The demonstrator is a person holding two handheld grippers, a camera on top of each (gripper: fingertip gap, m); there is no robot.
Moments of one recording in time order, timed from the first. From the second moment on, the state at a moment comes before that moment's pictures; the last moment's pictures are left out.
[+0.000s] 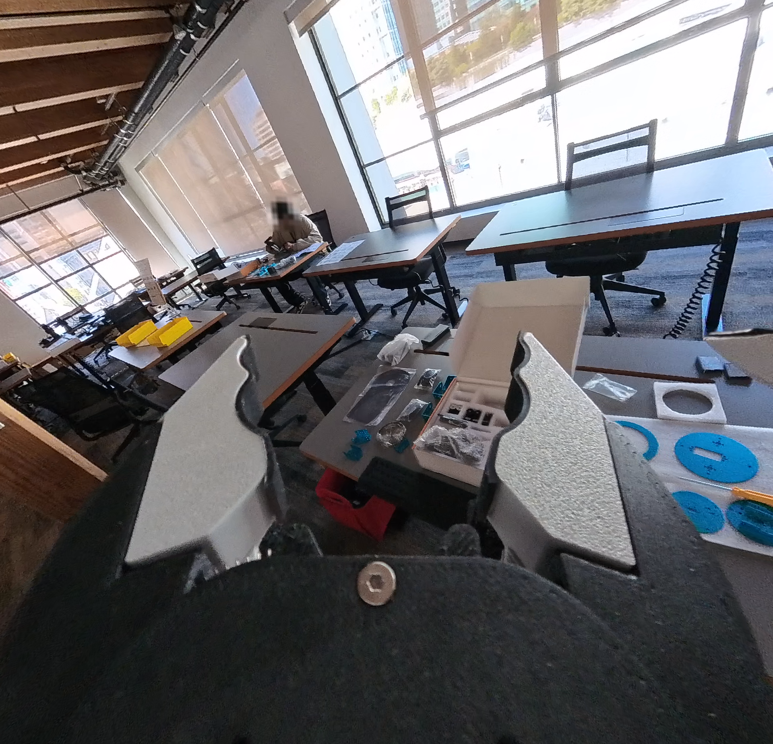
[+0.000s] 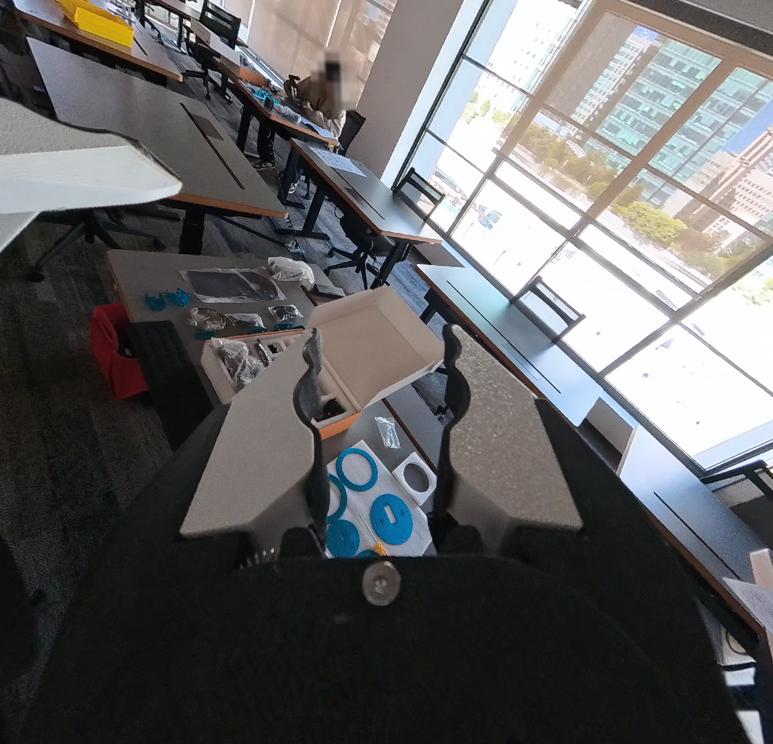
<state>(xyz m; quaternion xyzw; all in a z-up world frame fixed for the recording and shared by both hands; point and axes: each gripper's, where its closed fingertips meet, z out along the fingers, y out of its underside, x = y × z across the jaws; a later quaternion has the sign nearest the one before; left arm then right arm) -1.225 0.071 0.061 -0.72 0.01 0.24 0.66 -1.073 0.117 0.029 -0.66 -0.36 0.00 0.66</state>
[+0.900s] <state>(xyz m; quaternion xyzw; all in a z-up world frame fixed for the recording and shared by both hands) -1.180 0.052 0.056 -0.71 0.03 0.20 0.67 -1.009 0.084 0.023 -0.68 -0.32 -0.06 0.66</state>
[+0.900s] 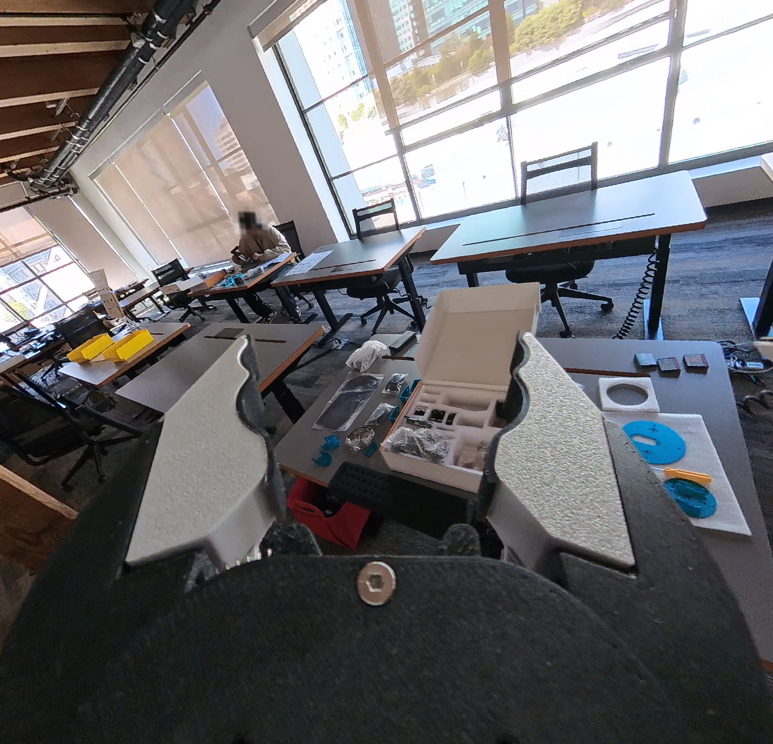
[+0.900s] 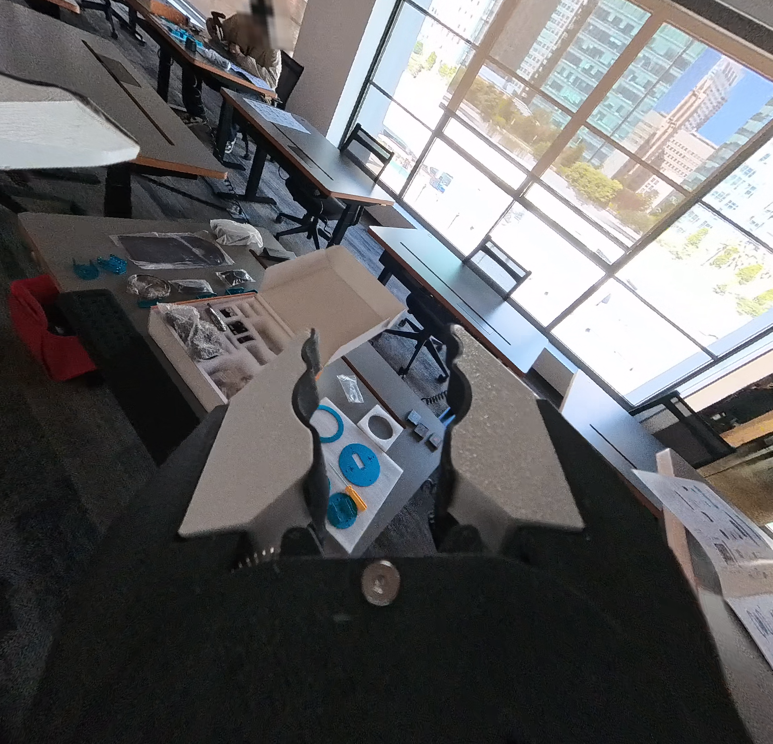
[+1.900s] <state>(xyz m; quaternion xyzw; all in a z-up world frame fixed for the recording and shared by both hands) -0.965 -0.081 -0.004 -0.70 0.21 -0.12 0.68 -0.658 -0.104 -0.005 -0.71 -0.17 -0.08 0.68</state>
